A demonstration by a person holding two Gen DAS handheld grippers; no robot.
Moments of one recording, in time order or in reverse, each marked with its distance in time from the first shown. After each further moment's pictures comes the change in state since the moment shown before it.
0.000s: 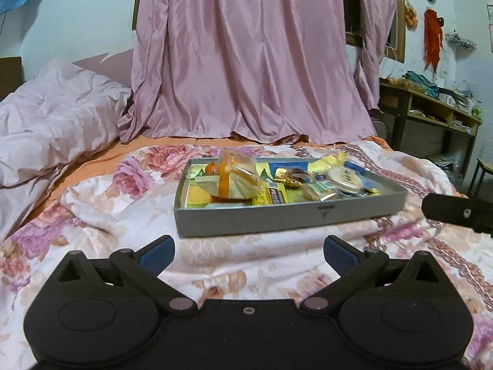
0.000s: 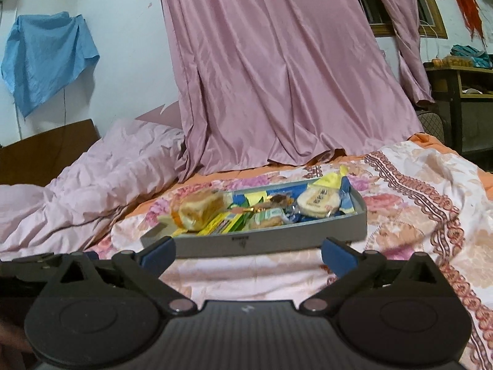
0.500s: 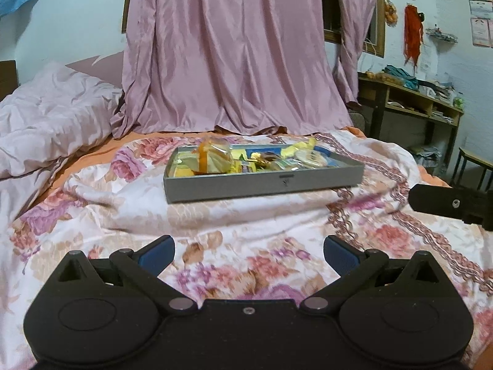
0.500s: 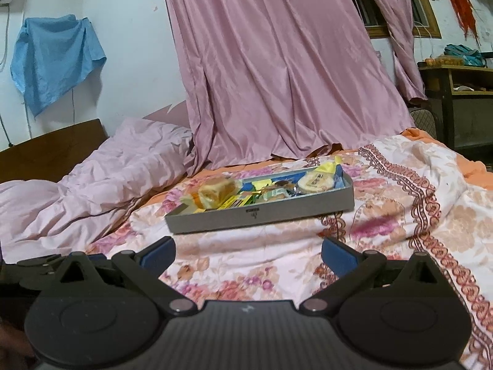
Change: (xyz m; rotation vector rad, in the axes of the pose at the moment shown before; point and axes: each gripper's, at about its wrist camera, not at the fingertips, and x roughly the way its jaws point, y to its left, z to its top) left arm -0.072 -0.026 -0.038 0.030 0.011 -0.044; right arm -0.077 0.013 -0.028 0.010 0.003 0.014
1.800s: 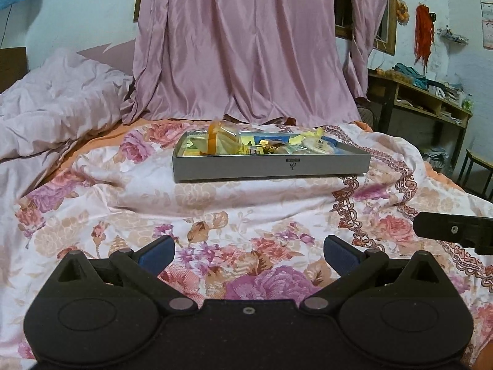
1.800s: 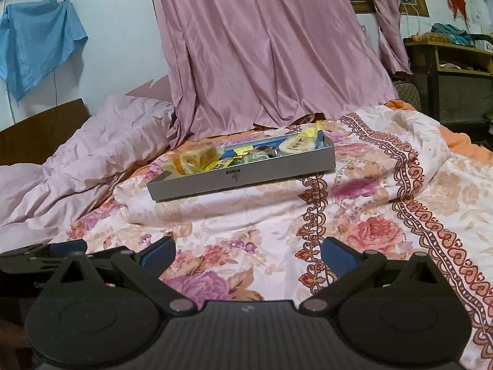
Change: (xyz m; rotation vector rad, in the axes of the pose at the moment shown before) left arm -0.002 0.002 -0.016 -0.042 0.025 0.030; right arm 0.004 -0.009 -0.019 0.026 0.106 -0.070
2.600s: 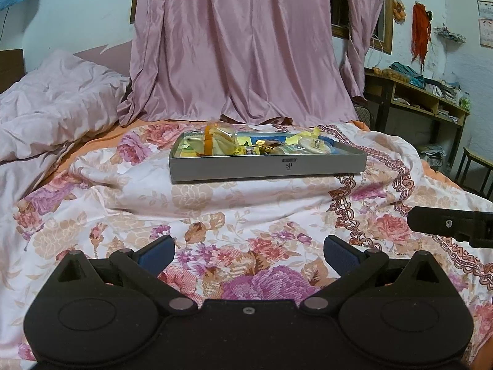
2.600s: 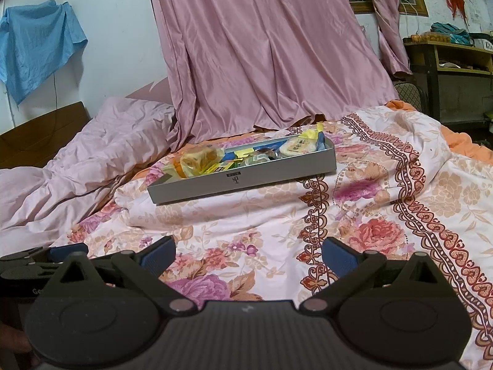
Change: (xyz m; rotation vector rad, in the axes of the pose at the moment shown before) left arm -0.003 -0.003 0.000 0.008 -0.001 -0.008; right arm 0.001 -0.001 0.000 0.003 -0.006 0.004
